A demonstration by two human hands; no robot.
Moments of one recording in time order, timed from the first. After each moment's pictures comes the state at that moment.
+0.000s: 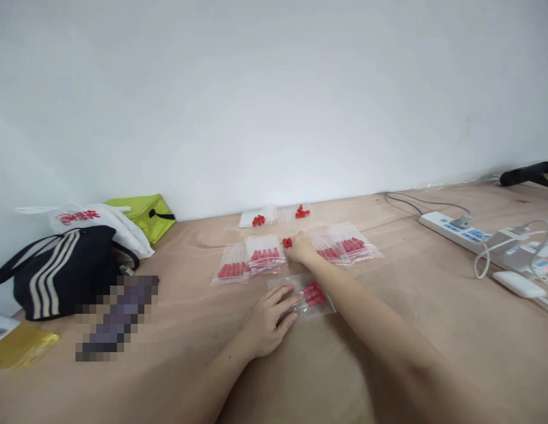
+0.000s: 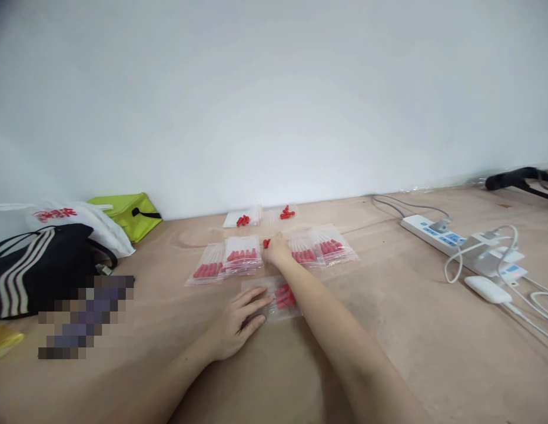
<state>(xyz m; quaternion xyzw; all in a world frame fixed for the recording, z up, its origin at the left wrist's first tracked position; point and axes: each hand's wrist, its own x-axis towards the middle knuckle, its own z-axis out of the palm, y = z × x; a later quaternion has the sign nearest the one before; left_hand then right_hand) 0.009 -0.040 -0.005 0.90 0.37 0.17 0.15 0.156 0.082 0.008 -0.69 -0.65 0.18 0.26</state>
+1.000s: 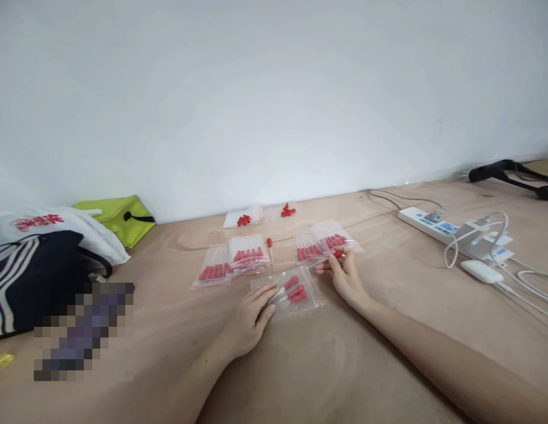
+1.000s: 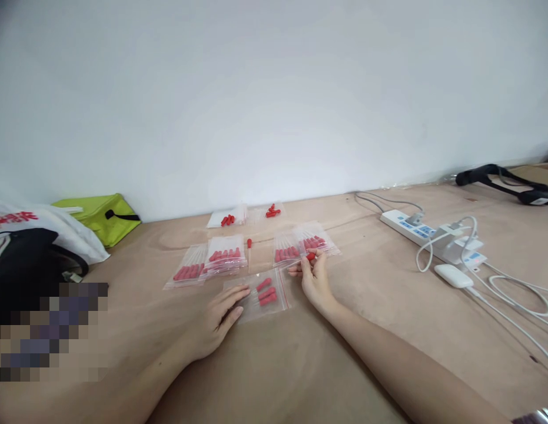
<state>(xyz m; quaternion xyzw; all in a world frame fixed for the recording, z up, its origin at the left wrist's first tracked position) 0.012 -0.037 0.006 0.87 0.41 0.19 0.19 0.245 -0.016 -0.026 -0.44 -0.42 0.42 0.67</state>
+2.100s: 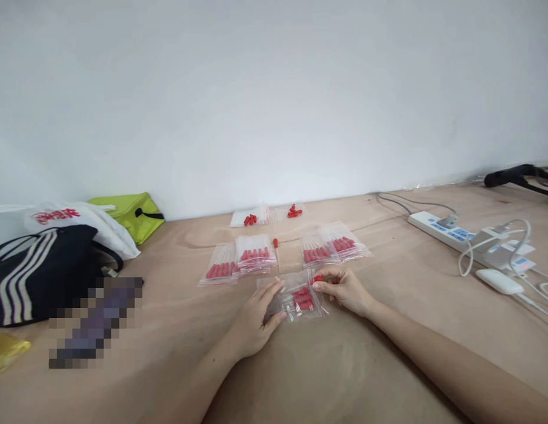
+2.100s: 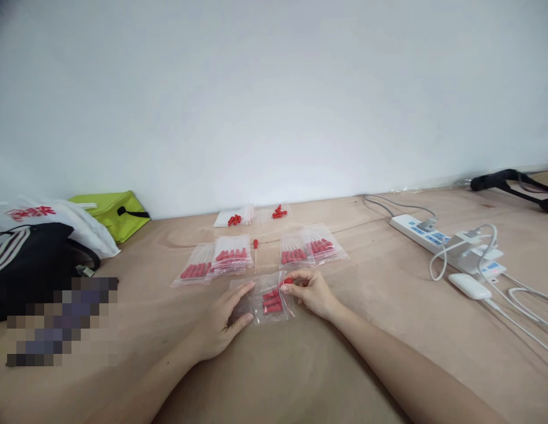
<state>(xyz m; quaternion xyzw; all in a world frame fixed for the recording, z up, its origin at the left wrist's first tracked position) 0.012 -0.041 0.005 0.86 0.42 0.20 0.20 0.248 -0.028 -0.013 -0.47 -0.58 0.49 0.45</state>
